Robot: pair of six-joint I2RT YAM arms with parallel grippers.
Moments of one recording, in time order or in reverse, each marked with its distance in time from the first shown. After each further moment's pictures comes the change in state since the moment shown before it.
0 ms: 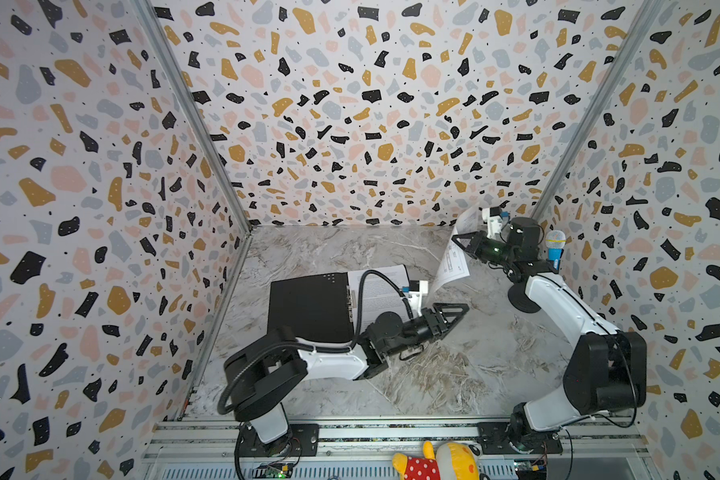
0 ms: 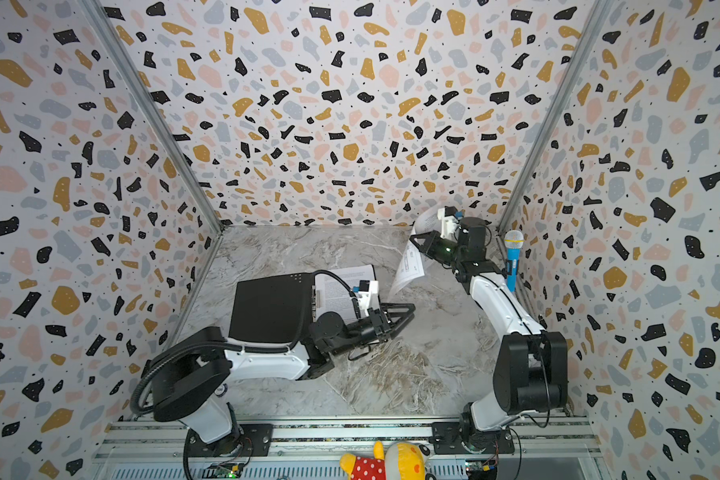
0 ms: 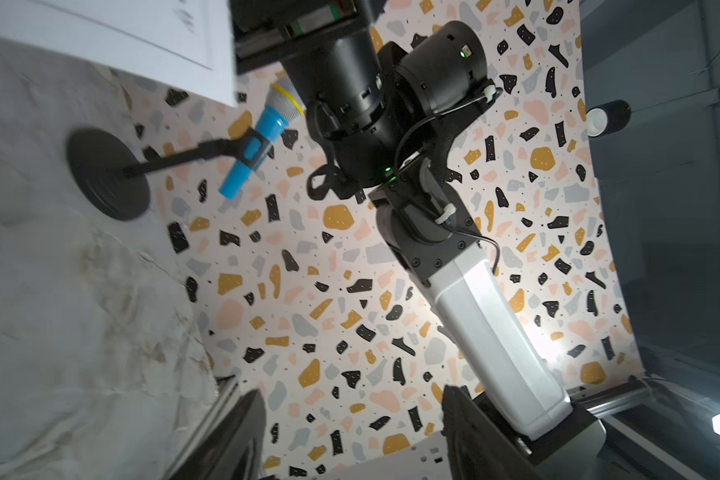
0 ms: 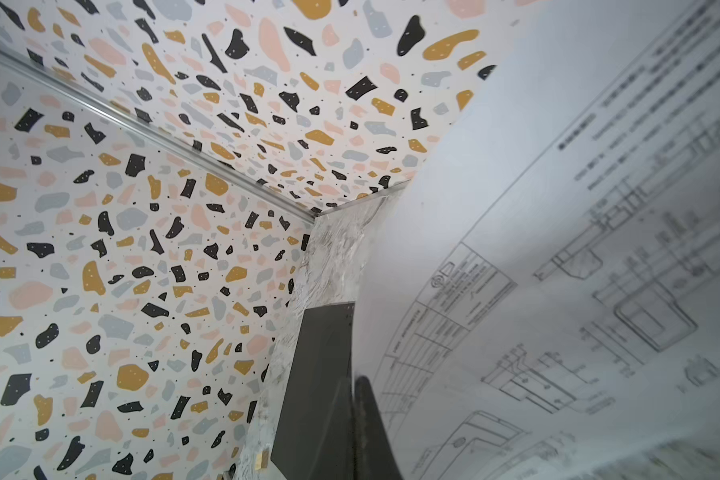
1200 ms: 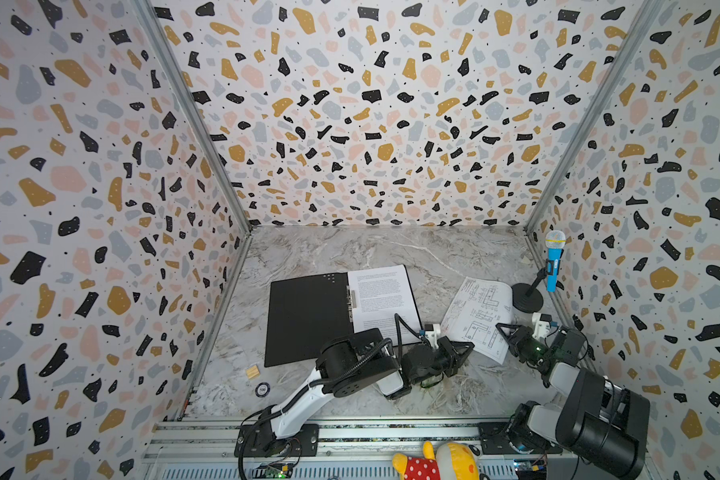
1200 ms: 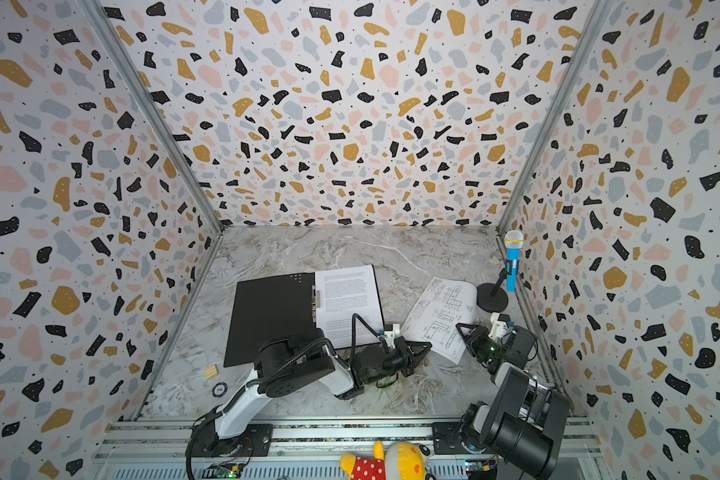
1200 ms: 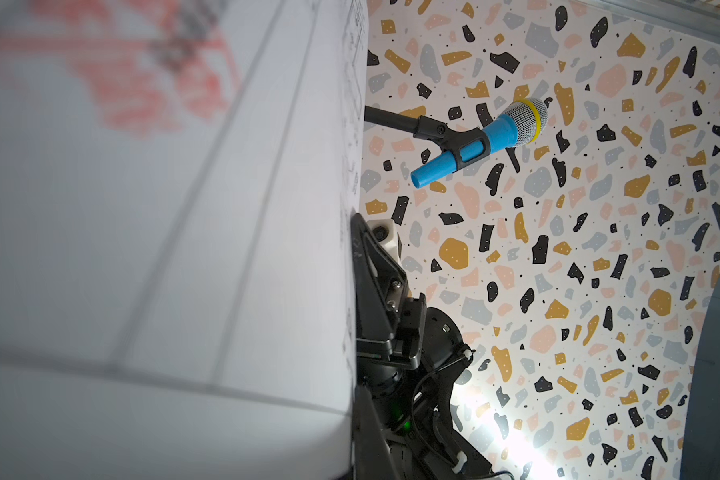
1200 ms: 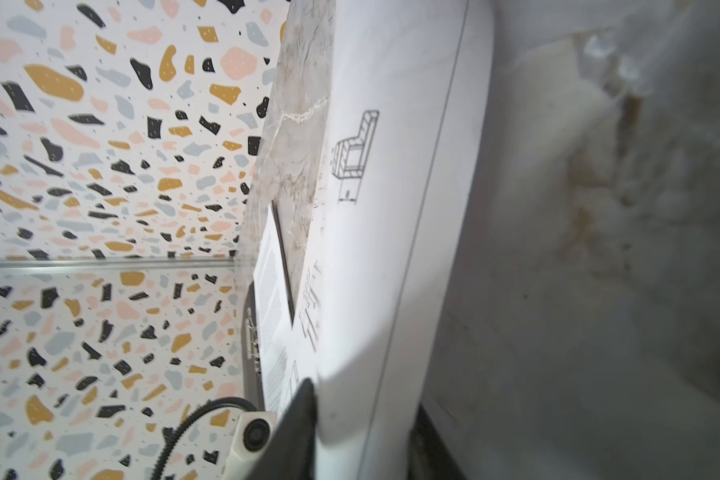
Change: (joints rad) left arm -0.177 0.691 0.210 0.329 -0.175 -0.464; right arm -0.682 -0.351 -1.054 0.278 -0.243 -0.034
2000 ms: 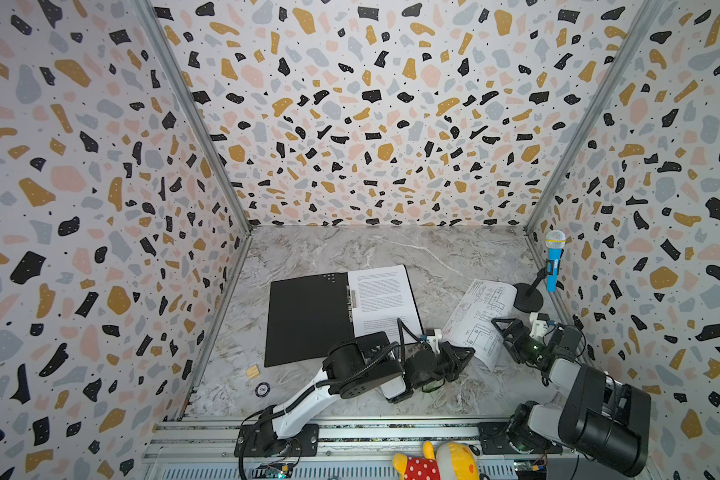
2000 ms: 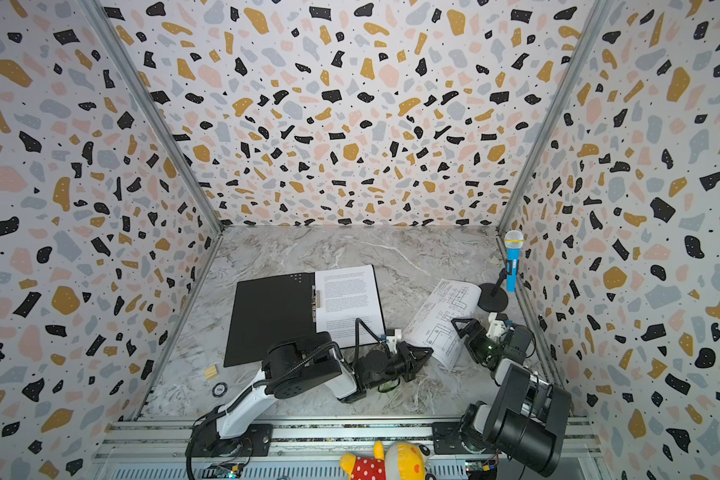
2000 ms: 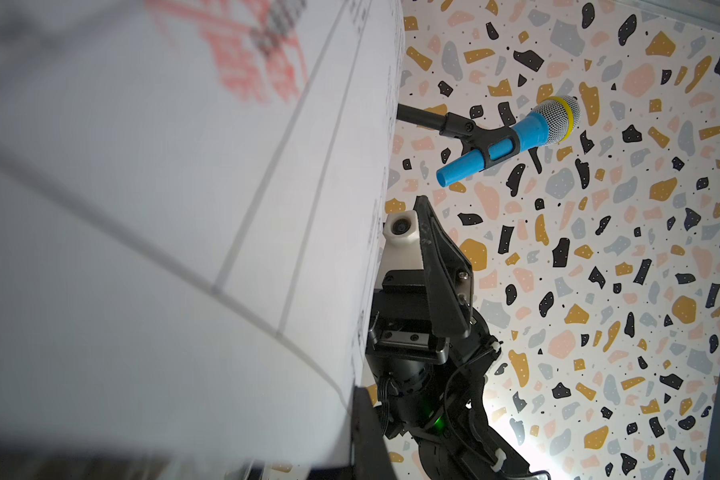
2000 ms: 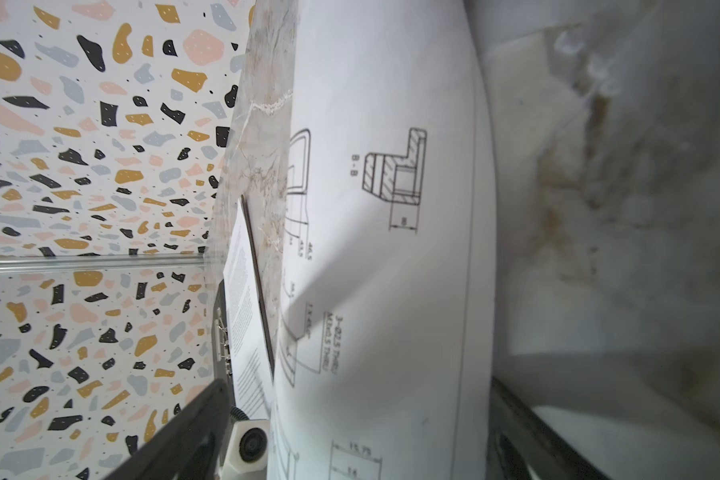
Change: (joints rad) left arm -0.015 0.058 0.024 0.011 -0.024 -0.014; right arm 0.027 0.024 0.026 -0.078 0.074 -0.092
